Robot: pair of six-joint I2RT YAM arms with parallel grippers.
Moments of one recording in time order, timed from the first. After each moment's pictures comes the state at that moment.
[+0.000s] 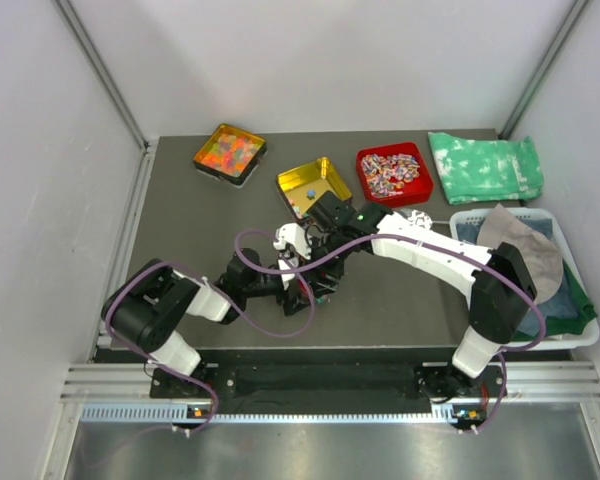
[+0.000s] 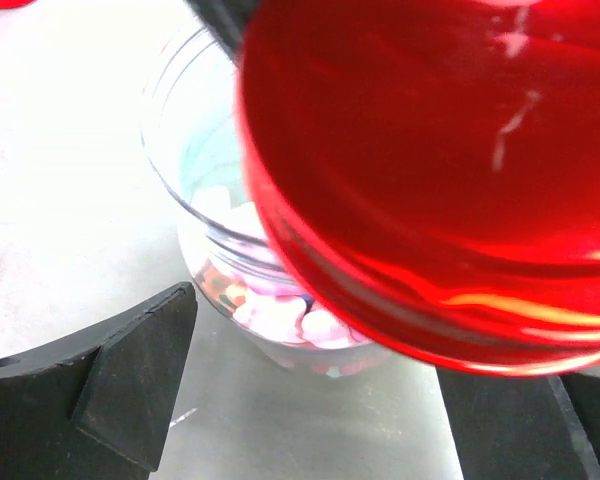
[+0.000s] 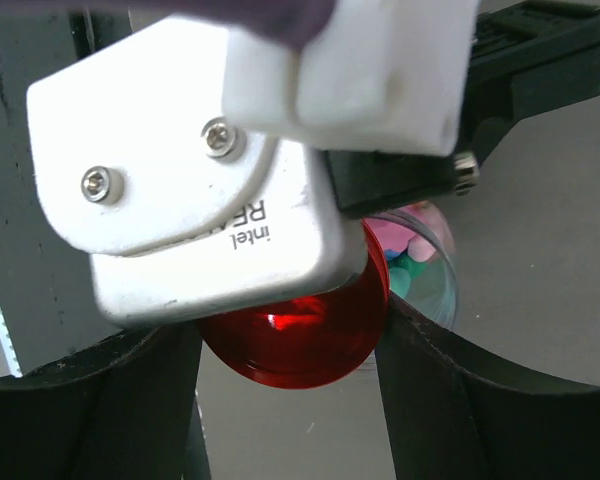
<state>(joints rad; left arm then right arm) -0.58 1.59 0.33 0.90 0.71 0.31 0.88 1.68 1.41 -0.85 -0.42 -0.49</state>
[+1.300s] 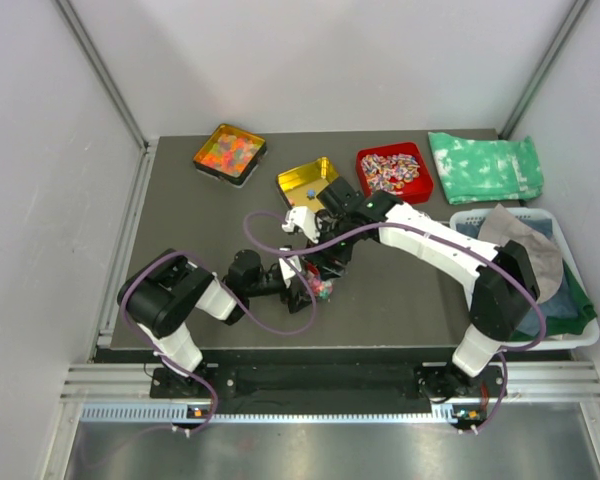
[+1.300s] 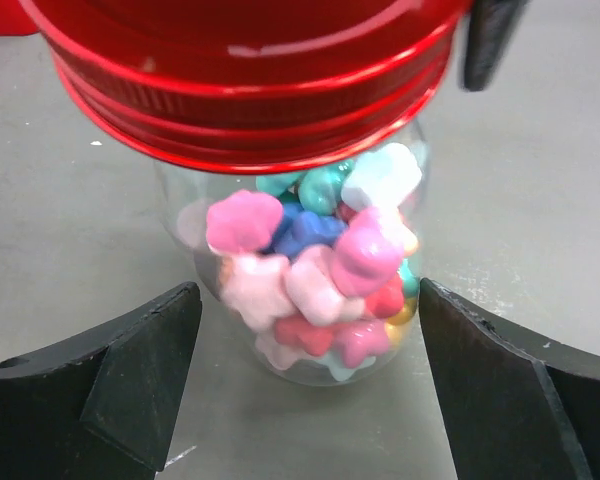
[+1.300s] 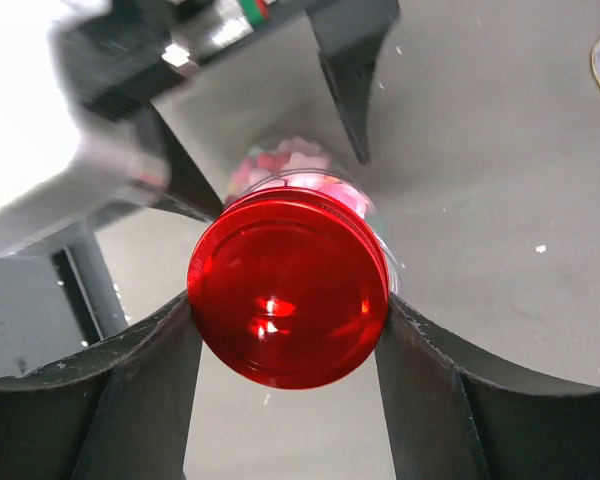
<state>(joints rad) -0.59 1.71 0.33 1.10 0.72 0.23 0.80 1.68 1.44 -0.86 -0.33 -0.49</state>
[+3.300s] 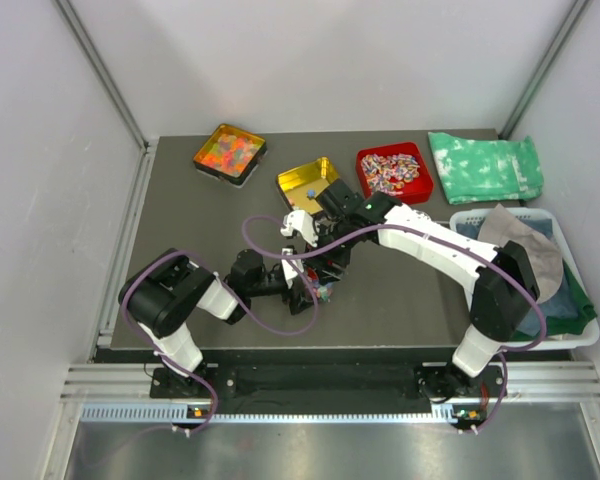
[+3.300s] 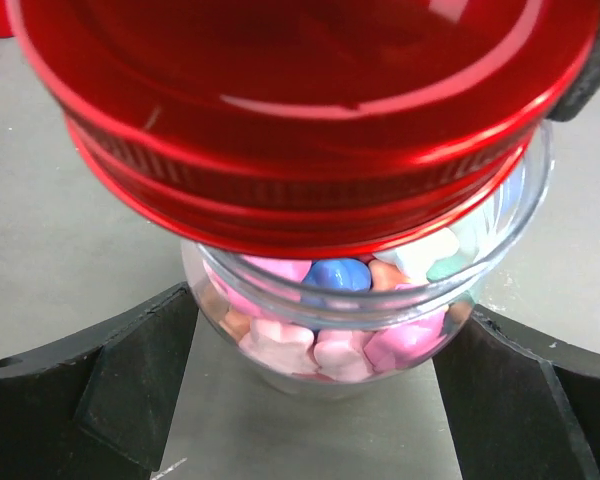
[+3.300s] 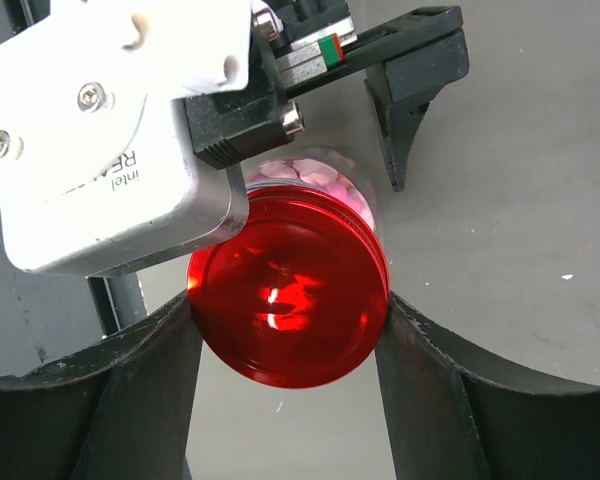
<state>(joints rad) -0.60 1.71 0.34 1.08 0.72 0.24 0.82 1.68 1.44 -0.87 -0.39 -0.51</state>
